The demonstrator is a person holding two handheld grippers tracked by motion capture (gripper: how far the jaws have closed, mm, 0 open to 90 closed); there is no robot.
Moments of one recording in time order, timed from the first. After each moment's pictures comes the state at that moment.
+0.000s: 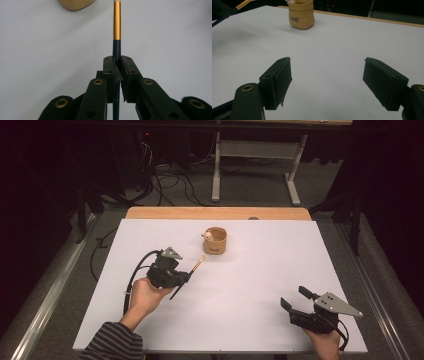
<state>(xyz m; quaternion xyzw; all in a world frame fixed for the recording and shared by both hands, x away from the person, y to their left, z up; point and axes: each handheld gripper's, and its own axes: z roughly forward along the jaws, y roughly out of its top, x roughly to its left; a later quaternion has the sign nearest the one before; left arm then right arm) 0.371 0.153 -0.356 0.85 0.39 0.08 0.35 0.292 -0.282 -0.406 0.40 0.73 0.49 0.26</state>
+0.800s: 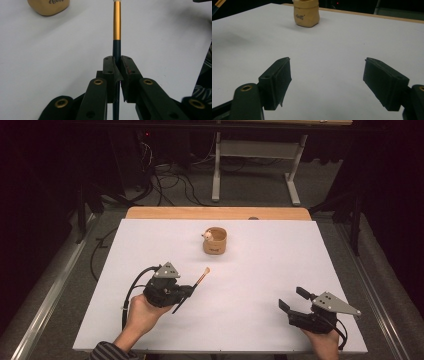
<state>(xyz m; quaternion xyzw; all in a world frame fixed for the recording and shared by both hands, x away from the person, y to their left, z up) 0.323 0.150 -0.356 0.85 0.34 0.07 0.40 0.293 -0.280 -0.407 0.39 0.74 0.49 0.25</state>
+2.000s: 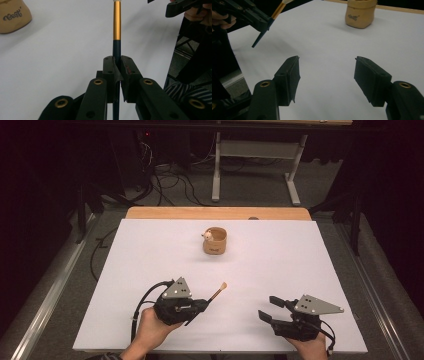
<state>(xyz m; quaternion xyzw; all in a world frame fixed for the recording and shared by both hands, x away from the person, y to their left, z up) 0.291 0.121 -0.360 0.85 0.27 0.07 0.44 0.276 -0.234 -0.386 0.32 0.78 0.52 0.14</state>
